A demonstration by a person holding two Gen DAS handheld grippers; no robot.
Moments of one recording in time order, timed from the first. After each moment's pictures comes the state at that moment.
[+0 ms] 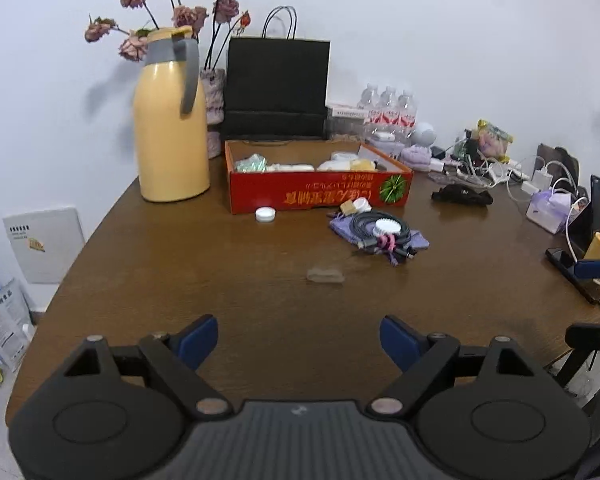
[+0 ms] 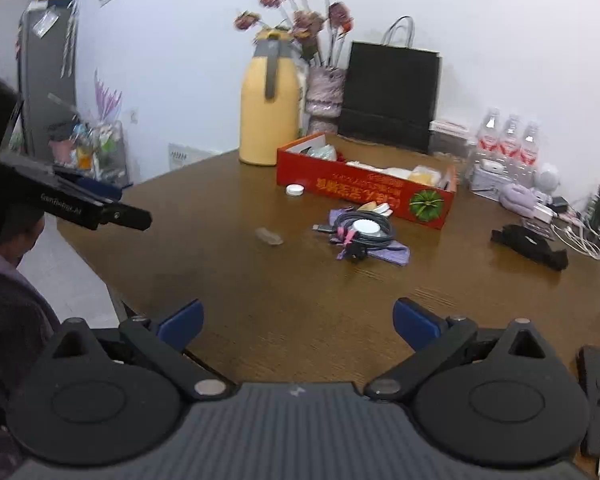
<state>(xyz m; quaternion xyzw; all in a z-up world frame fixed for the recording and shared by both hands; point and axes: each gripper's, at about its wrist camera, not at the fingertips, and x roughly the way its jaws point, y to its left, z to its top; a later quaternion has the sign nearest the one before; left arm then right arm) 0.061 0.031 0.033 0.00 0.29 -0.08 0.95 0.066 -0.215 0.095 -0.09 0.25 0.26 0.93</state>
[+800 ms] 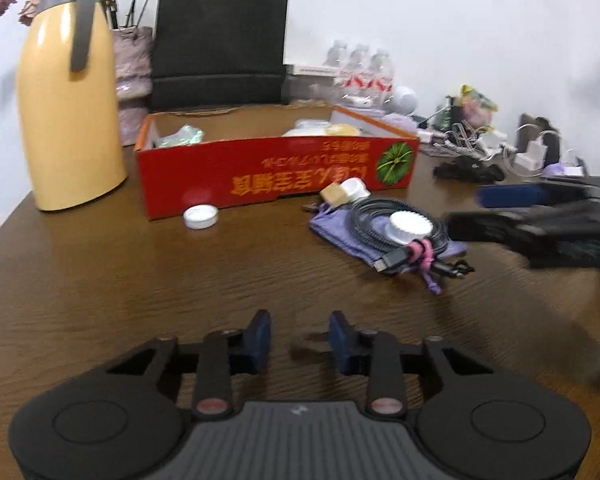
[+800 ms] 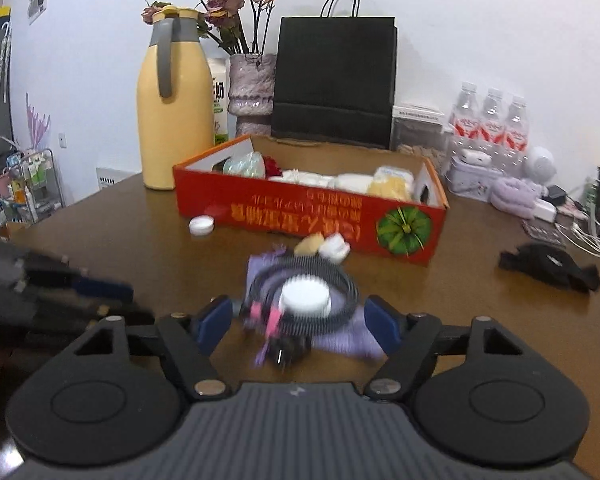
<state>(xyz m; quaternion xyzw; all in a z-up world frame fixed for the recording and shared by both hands) 0.232 0.009 -0.052 0.02 0.31 -0.16 0.94 0.266 -0.167 0.039 -0.07 0.25 0.20 0.95</state>
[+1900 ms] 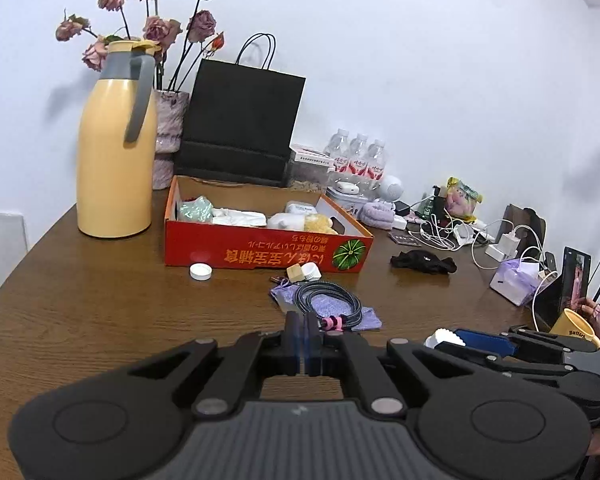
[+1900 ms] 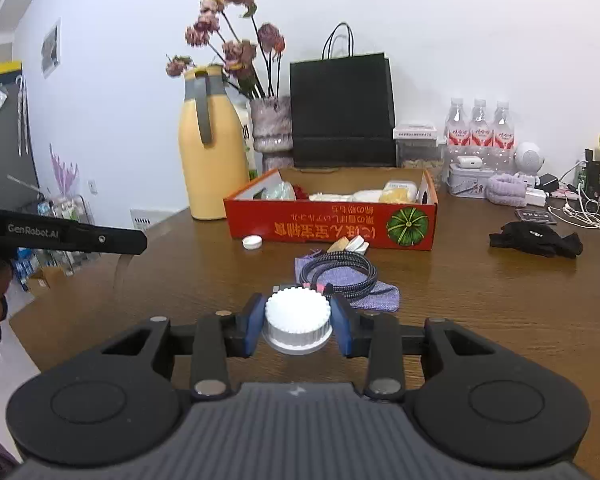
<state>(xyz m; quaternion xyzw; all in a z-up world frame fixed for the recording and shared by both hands) 0.127 0.009 0.043 -0.08 0.25 -0.13 0.96 0.144 -0.207 0.071 0.01 0.22 0.23 0.95</state>
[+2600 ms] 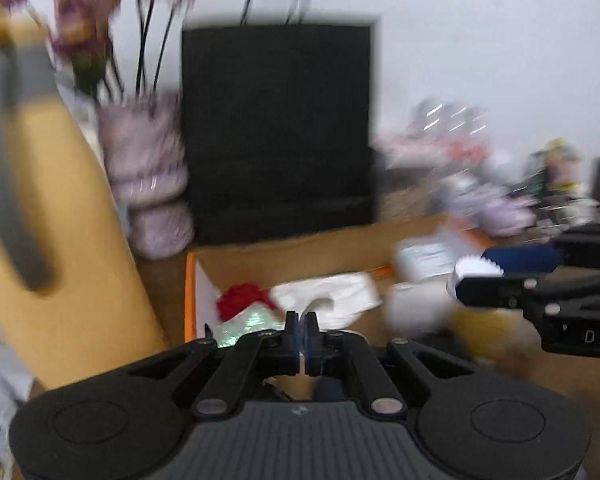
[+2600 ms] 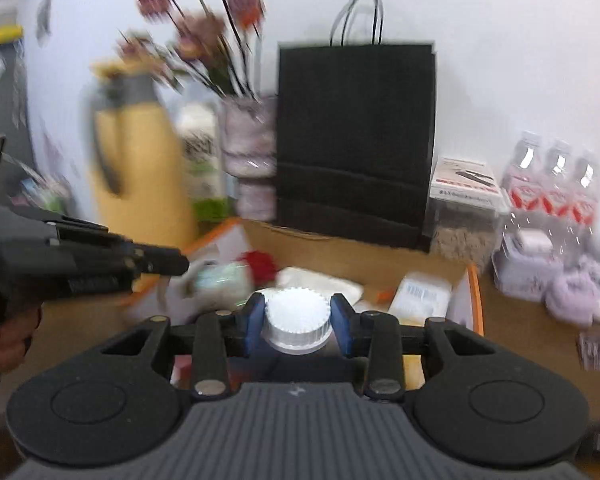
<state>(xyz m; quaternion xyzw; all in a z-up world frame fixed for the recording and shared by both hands) 0.470 0.017 0.029 0.04 0.32 -0.07 0.95 0.474 -0.116 0.107 -0.07 0.27 0.25 0.93</state>
